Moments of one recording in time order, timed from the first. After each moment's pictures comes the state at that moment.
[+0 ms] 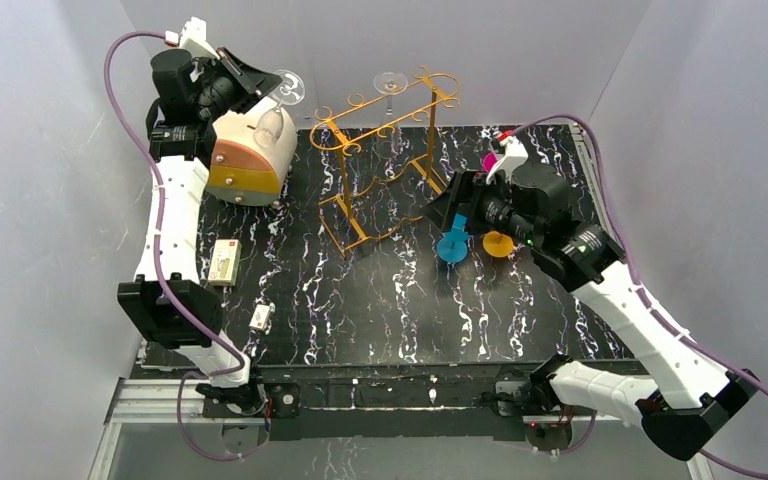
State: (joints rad) left arm 0.04 1.64 1.85 -0.33 0.51 -0.72; right arm 0.67 1.06 1.24 -0.53 -0.08 0.55
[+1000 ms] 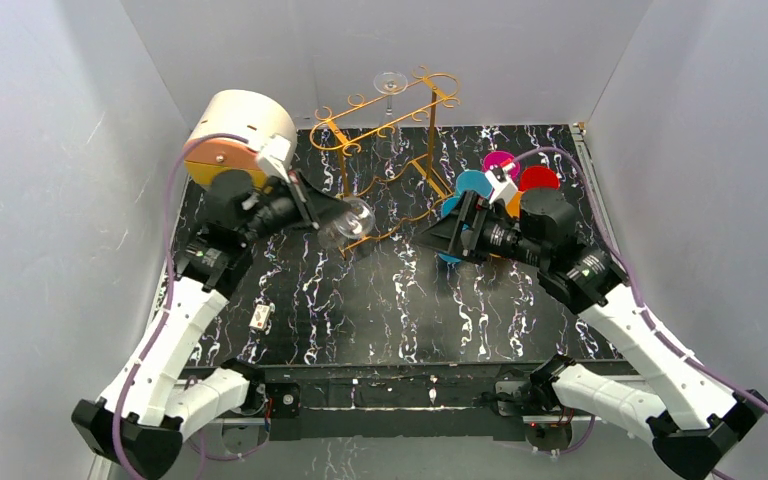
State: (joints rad) left arm -0.32 0.98 1.10 -0.30 0.52 -0.70; right arm 0.67 0.94 1.07 -0.44 -0.37 0.91
